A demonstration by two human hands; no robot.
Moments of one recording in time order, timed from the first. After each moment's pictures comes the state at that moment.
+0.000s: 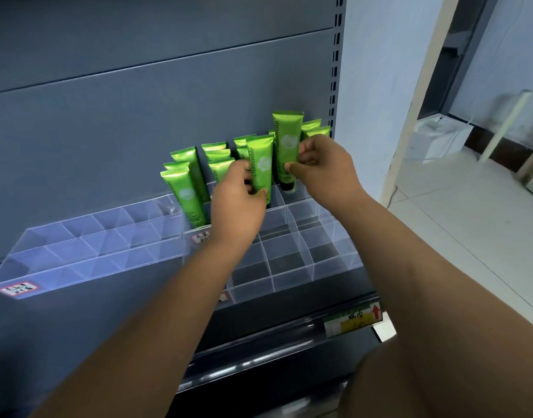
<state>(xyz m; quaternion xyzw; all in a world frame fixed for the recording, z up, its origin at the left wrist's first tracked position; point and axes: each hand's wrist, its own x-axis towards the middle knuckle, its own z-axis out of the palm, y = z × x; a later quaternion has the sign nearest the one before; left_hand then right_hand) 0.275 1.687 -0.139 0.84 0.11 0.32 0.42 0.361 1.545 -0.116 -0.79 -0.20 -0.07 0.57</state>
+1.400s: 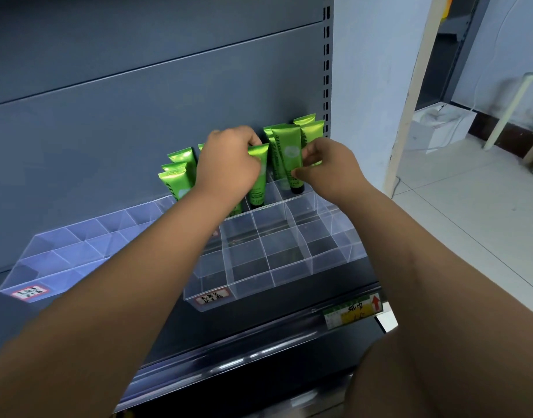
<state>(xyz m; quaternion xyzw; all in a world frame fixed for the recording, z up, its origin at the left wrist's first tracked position) 0.302 1.706 -0.082 0.94 0.07 0.28 0.20 0.367 1.526 -0.121 -0.85 -0.19 -0.06 0.49</state>
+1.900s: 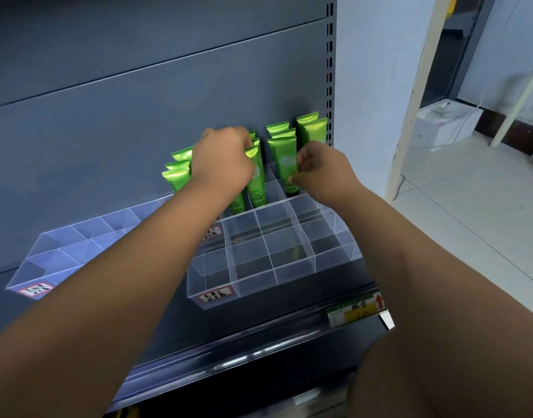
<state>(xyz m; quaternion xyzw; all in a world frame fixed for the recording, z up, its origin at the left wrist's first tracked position) 0.304 1.719 -0.074 0.96 0.10 0.23 0.08 0.364 1.536 -0.127 -0.86 -0.21 -0.04 0.46</state>
